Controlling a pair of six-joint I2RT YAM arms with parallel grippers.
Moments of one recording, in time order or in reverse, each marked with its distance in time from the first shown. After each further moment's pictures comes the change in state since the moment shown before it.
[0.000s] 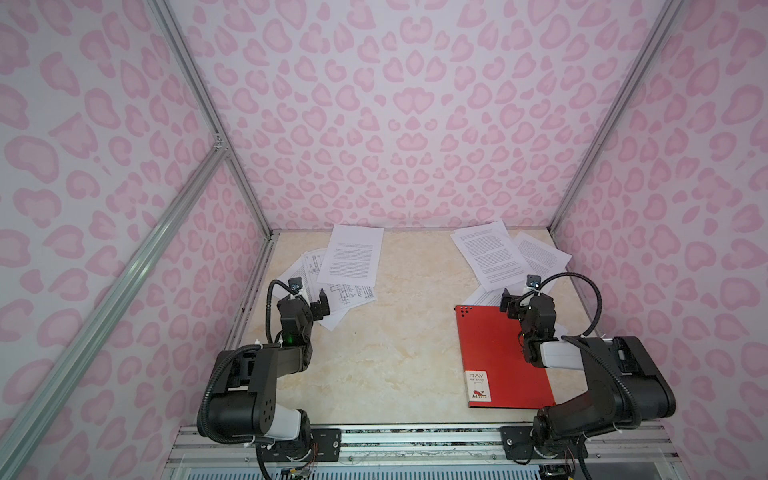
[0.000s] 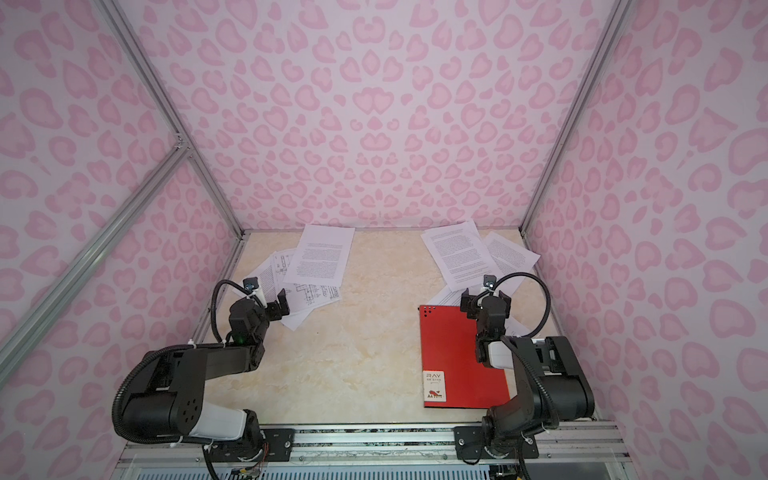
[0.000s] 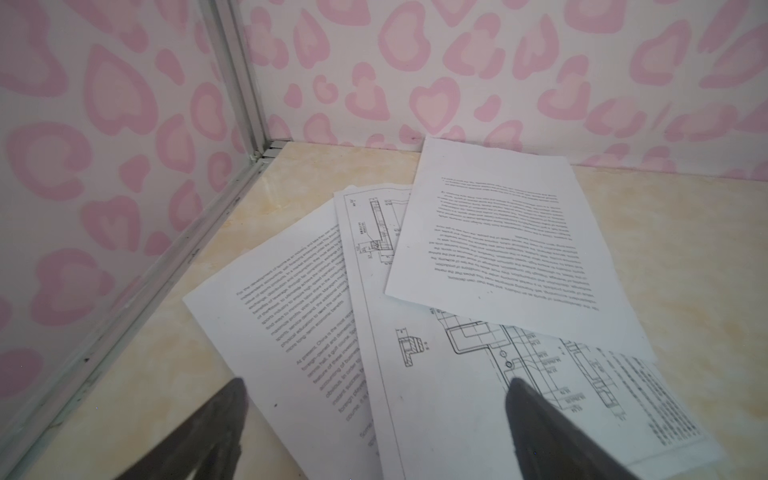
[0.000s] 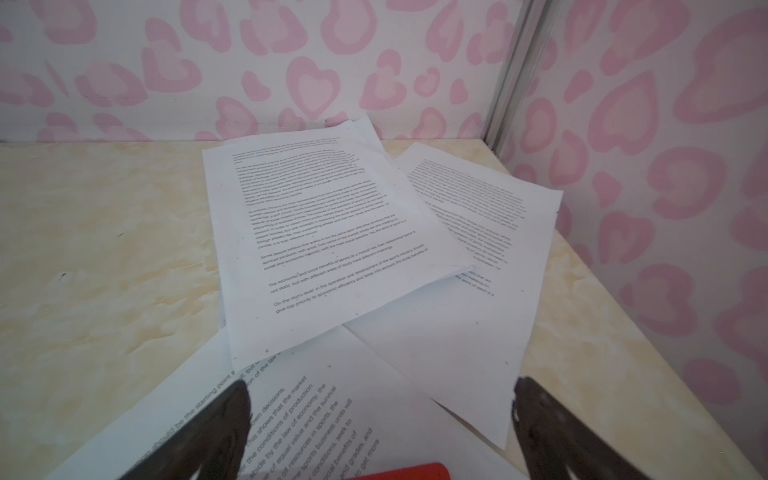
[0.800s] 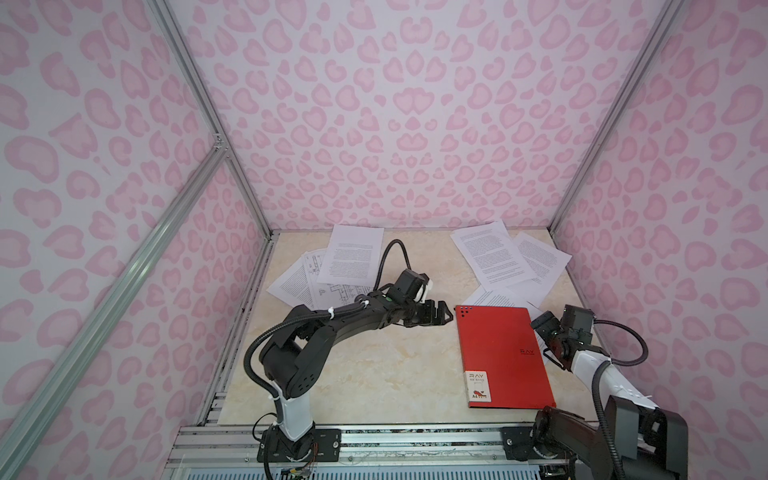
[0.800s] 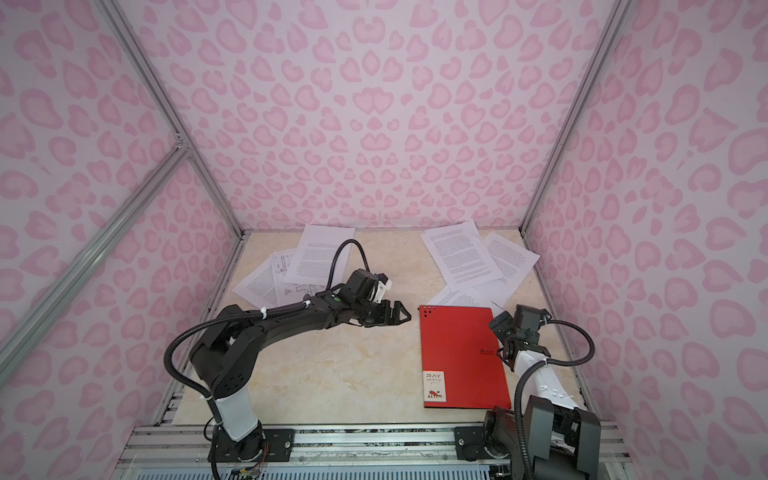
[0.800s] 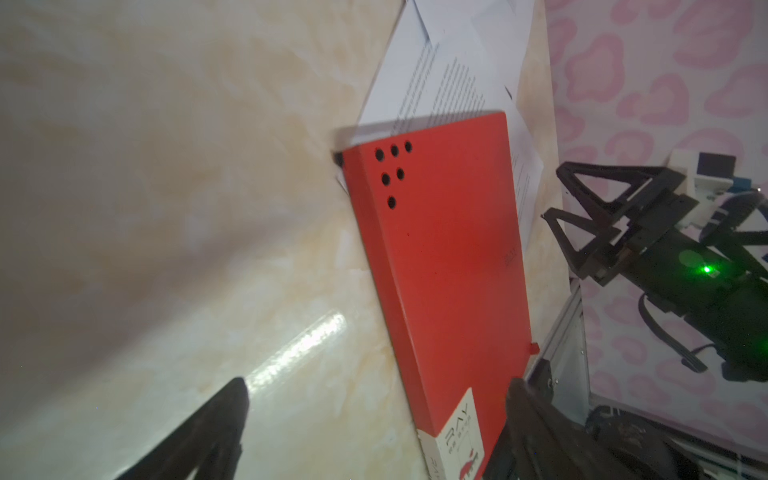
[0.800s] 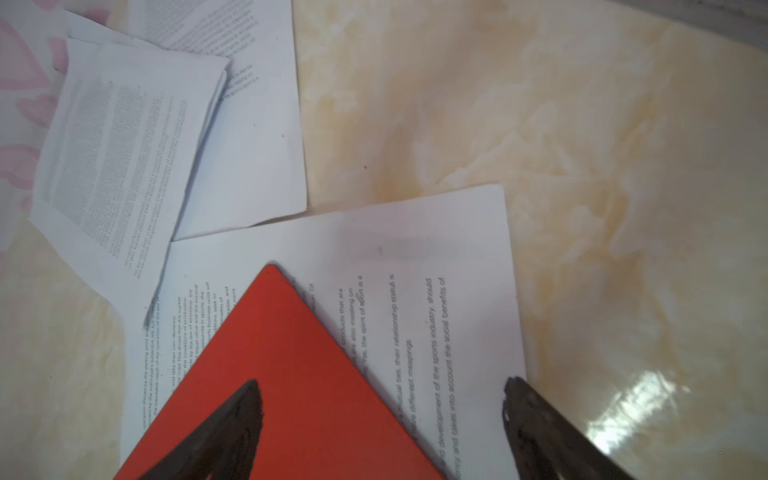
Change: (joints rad) left arm -0.742 0.451 0.822 -0.911 0.632 -0.628; right arm -0.361 -0.325 0.066 -0.980 -0.286 0.687
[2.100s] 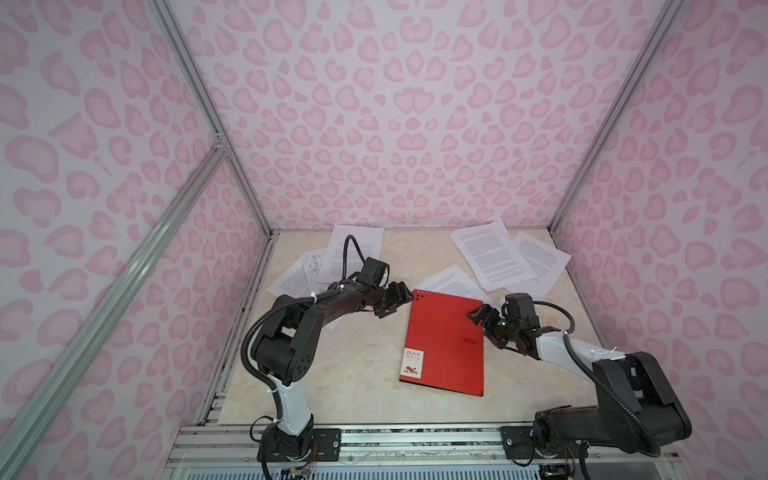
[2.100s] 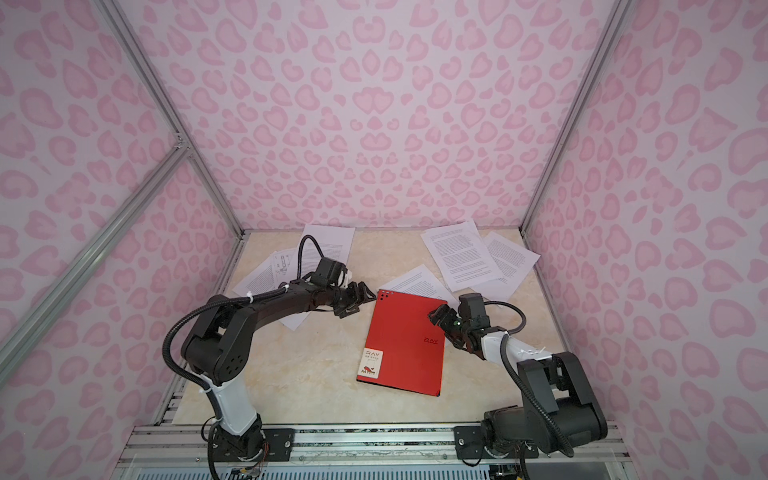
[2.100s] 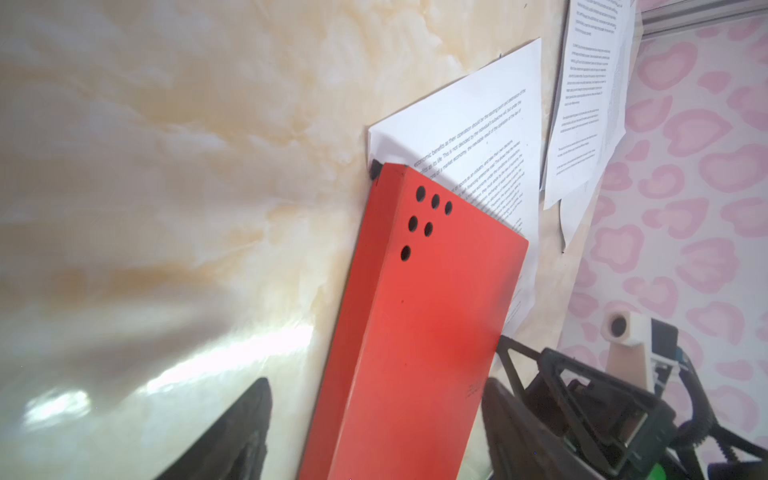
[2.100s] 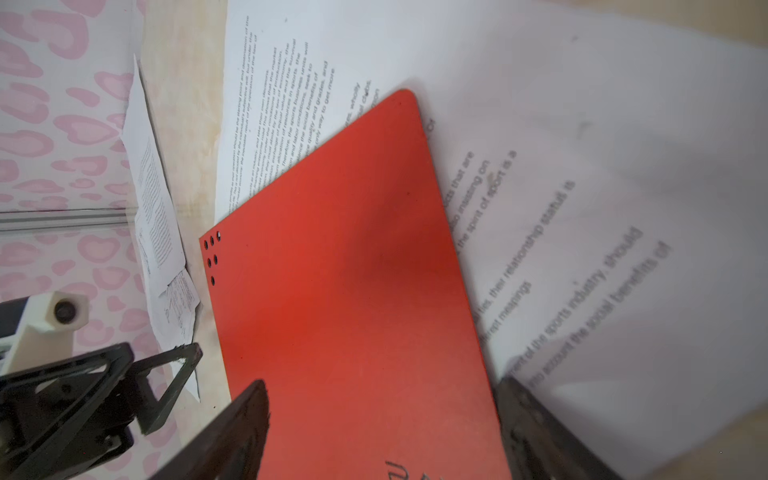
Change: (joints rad) left arm 0.284 -0.040 -0.060 -0.068 -0.019 -0.130; right arm 0.512 0.266 0.090 0.214 -0.292 0.233
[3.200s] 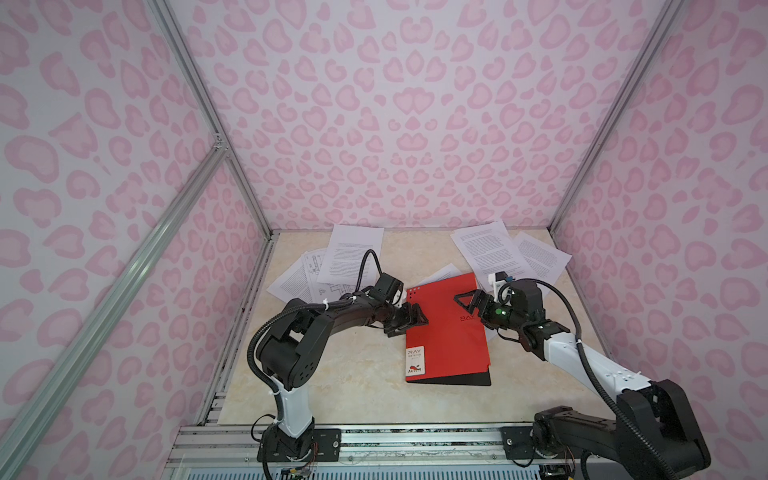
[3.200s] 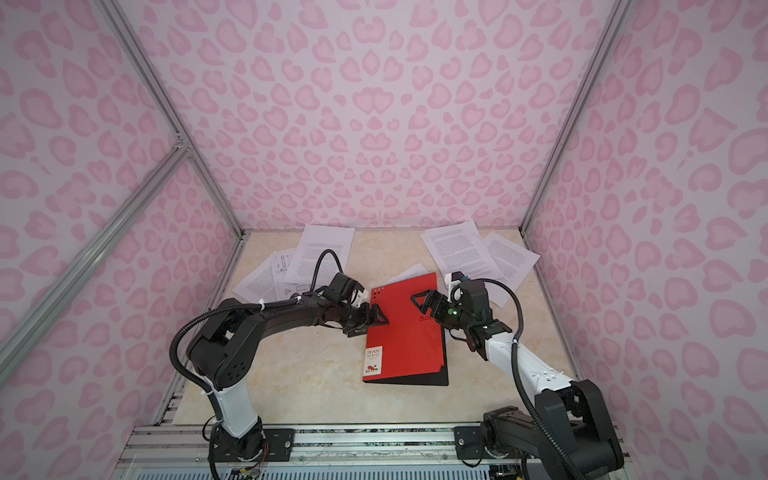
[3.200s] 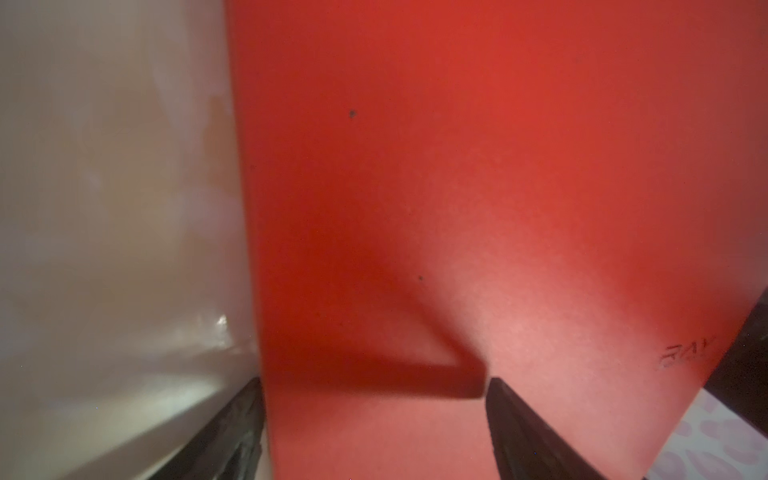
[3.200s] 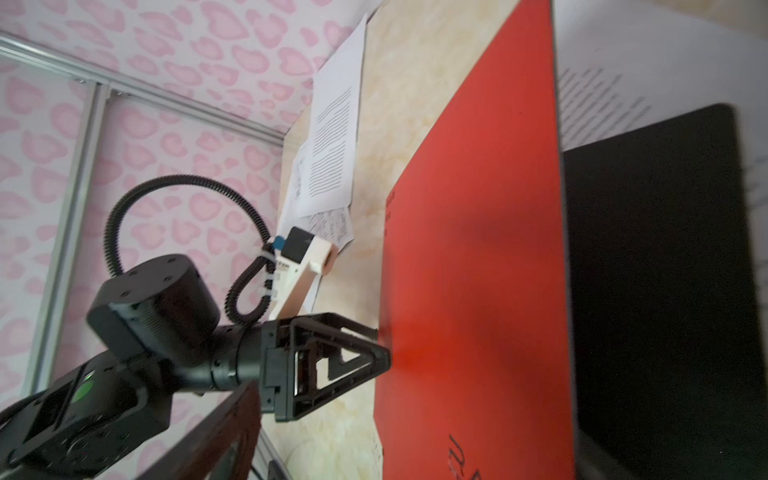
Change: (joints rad) left arm -0.102 0.020 -0.077 0.034 0.120 0.004; right arm 0.061 -0.176 0.083 0.056 -0.273 -0.092
